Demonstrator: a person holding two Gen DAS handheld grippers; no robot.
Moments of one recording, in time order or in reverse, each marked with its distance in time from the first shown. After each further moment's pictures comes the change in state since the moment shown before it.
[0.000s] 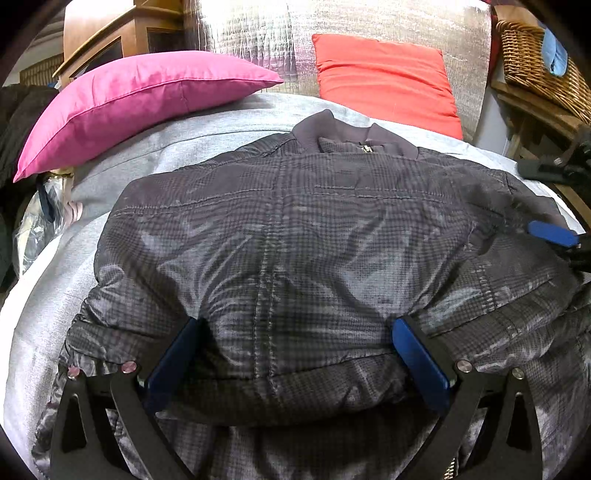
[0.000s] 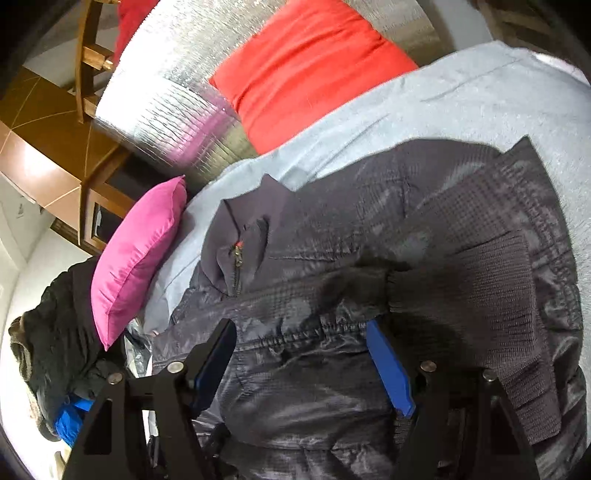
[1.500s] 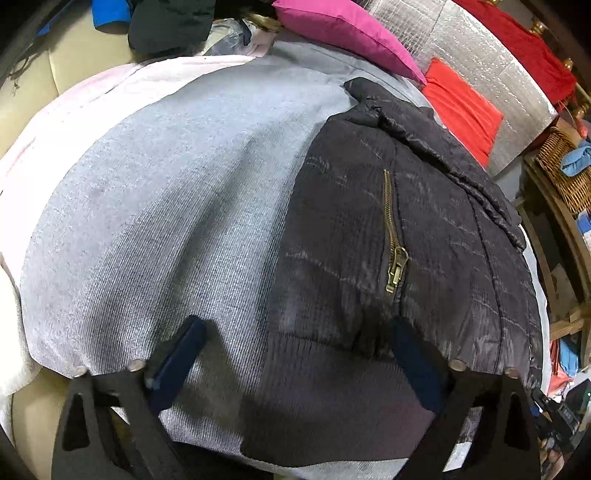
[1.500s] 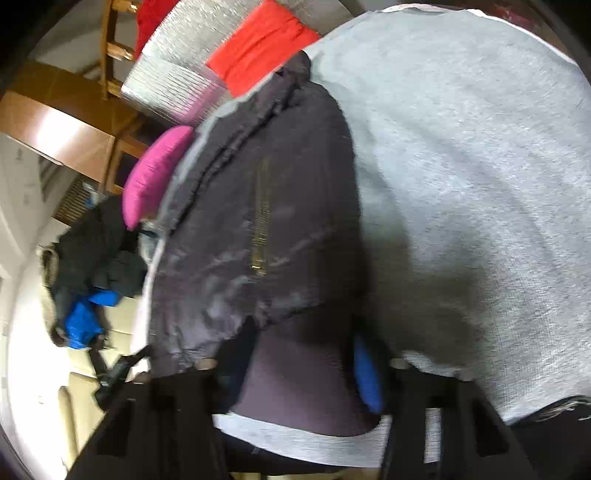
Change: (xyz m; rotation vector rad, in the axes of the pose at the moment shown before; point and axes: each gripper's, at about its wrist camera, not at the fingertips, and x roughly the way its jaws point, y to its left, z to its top) left arm -0.207 0.195 -0.240 -0.469 0.194 -0.129; right arm -0.259 -0.113 -0.305 0.046 0.104 -0.044
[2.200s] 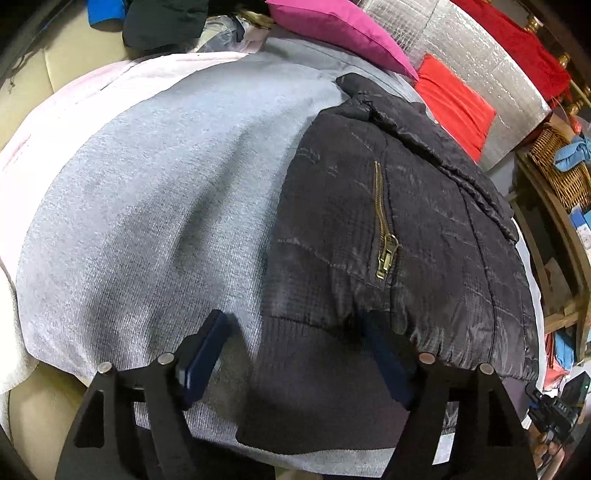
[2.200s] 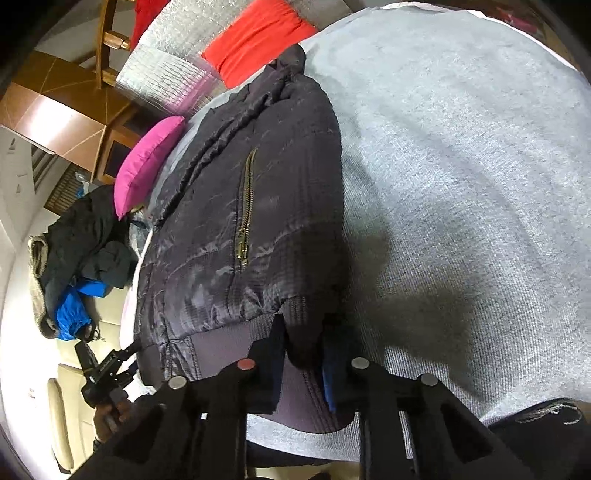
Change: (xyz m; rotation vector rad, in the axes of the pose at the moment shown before) left arm -0.003 0.001 -0.005 0.013 0.016 -0.027; right arm -0.009 -0.009 0.000 -0.016 0.021 0.000
